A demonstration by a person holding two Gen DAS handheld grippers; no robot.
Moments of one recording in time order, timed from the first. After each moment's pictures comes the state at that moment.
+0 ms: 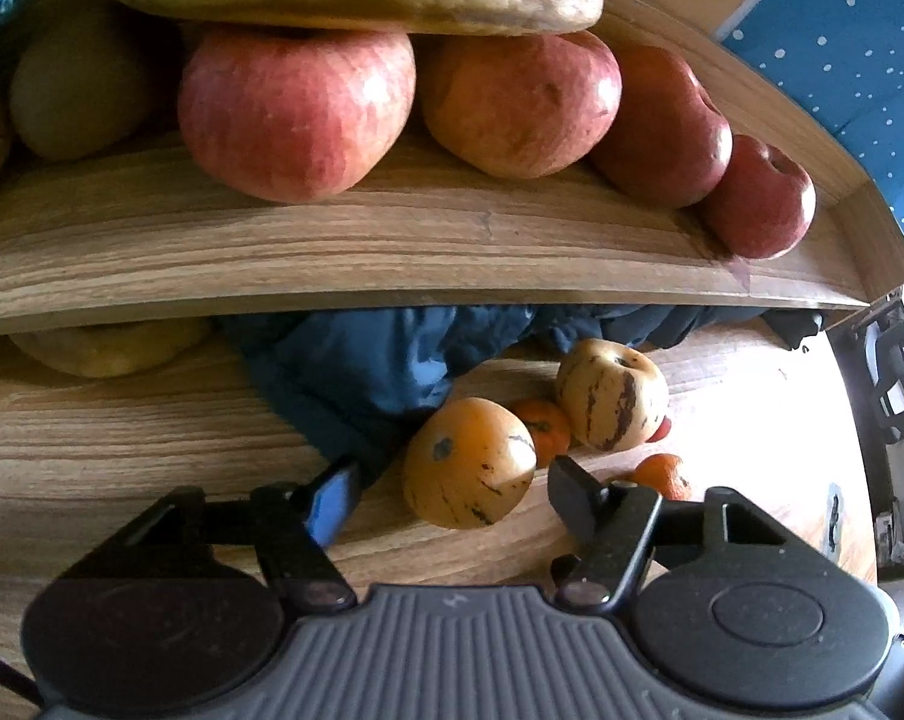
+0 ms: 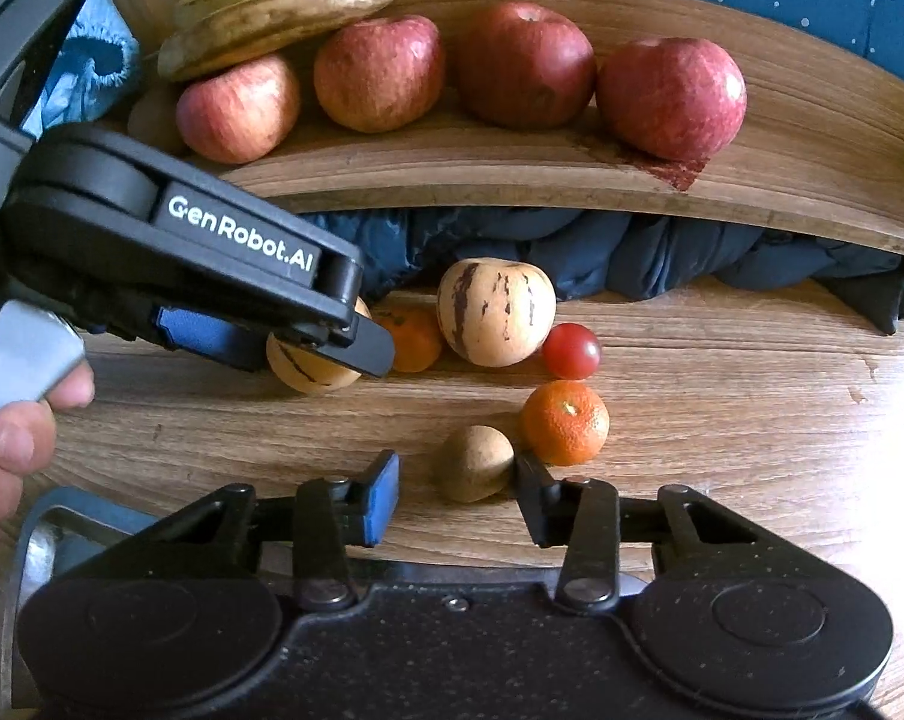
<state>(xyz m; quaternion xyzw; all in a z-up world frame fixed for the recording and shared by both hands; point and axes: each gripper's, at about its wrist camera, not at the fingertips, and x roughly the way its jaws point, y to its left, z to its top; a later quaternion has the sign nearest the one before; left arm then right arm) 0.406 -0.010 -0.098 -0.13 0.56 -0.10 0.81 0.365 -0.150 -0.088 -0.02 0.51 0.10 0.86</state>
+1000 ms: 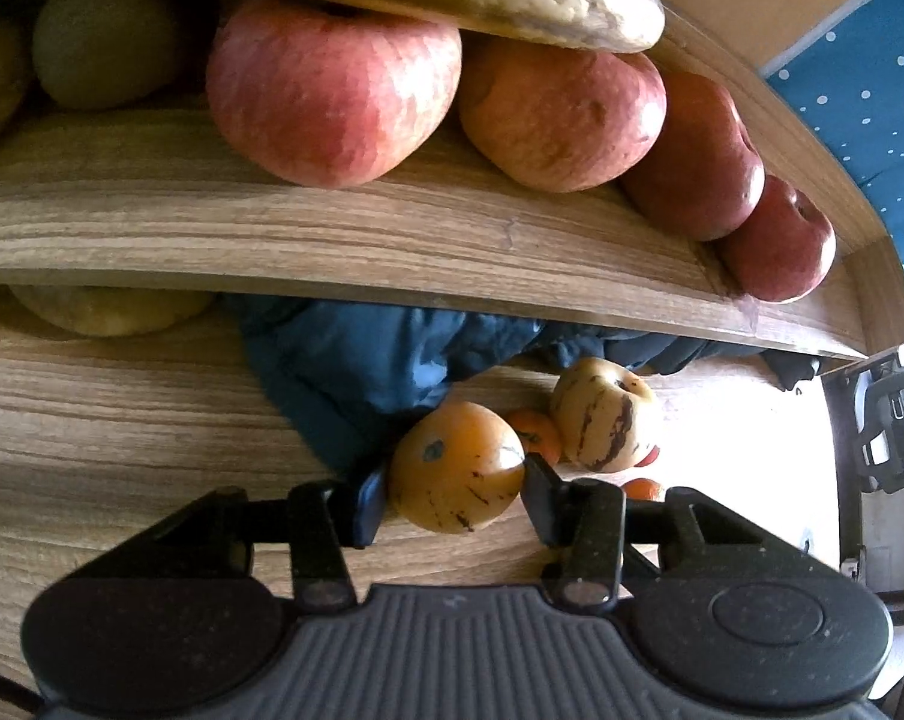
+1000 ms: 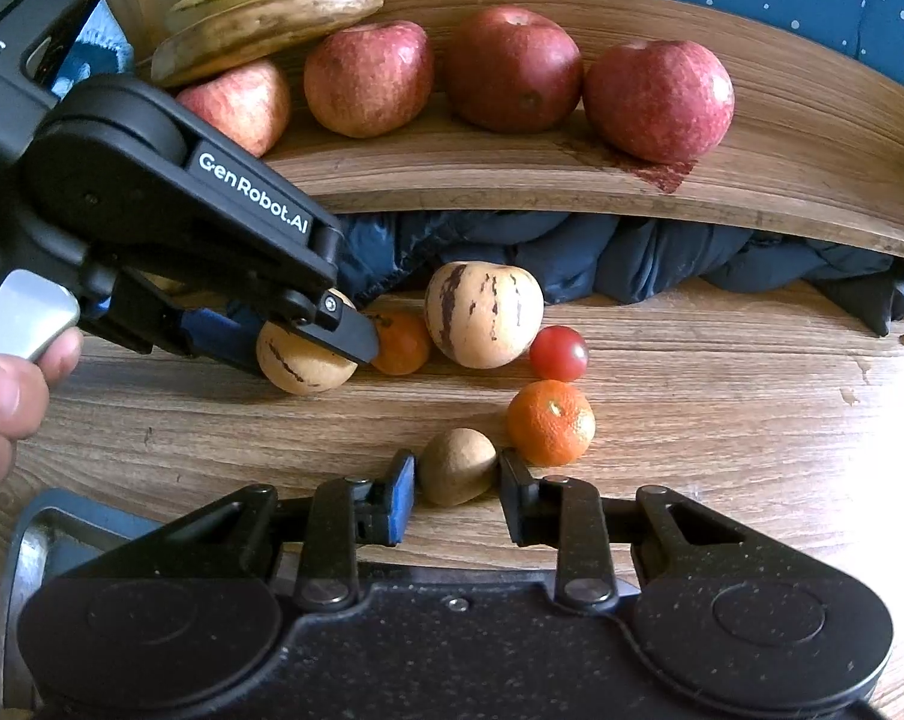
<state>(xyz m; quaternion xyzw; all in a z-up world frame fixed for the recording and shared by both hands) 0.409 -0.004 -0.101 -0.18 0.58 -0.08 0.79 0.364 -0.151 -0.085 -0.02 0.50 0.10 0.86</state>
